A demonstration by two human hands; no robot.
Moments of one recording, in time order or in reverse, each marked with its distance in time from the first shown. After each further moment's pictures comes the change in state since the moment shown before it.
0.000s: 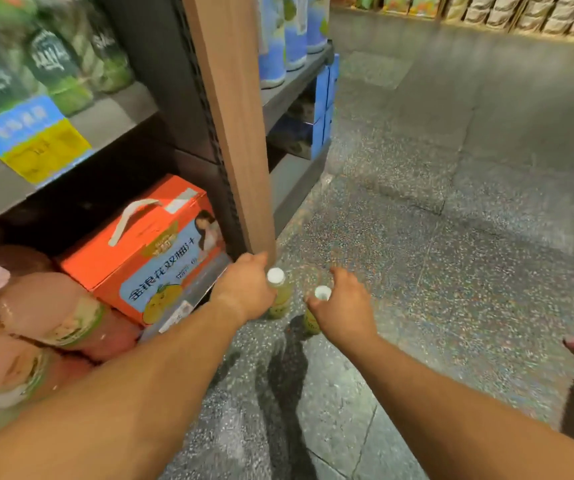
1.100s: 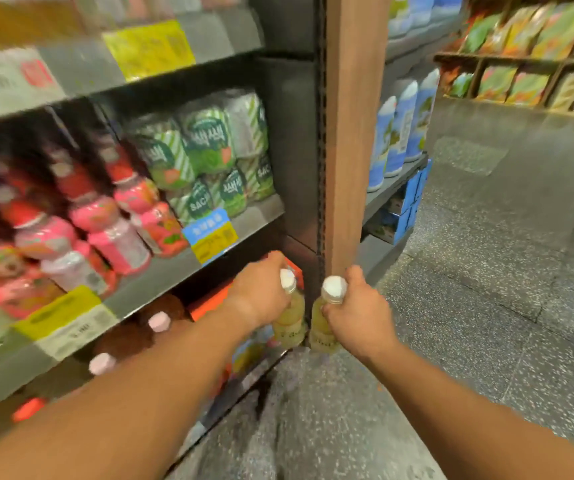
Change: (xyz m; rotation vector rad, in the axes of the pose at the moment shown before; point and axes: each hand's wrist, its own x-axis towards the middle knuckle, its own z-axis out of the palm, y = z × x) left_hand -0.038 -0.034 -0.175 -0.095 0.334 -0.128; right_hand 0.021 -0.177 -0.064 0.095 -0.056 -0.343
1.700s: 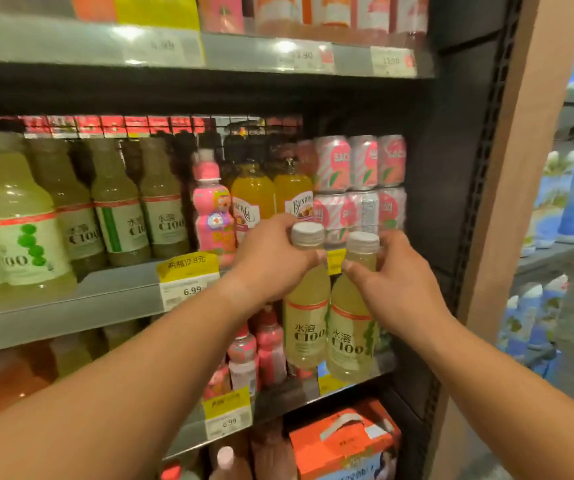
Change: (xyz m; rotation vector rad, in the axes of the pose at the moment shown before) left_hand -0.092 0.021 -0.336 -0.424 0.657 0.007; right_hand 0.009 -0.309 -0.145 0.256 0.102 -0.586
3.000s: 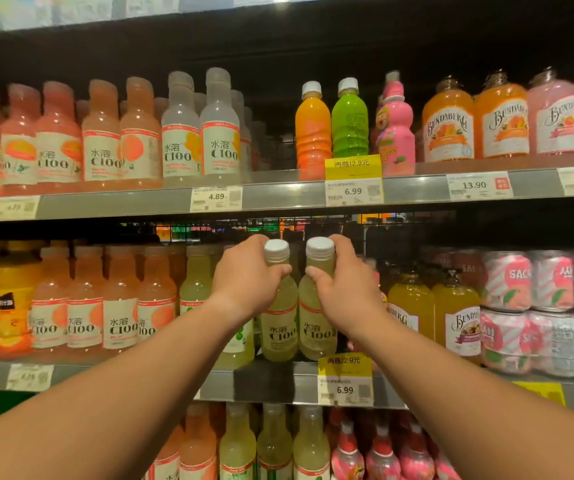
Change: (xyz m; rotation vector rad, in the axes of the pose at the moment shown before) left_hand -0.012 -0.002 -0.223 0.654 0.589 -0.155; right_hand 0.052 -0.222 0.122 0.358 -0.189 -0.461
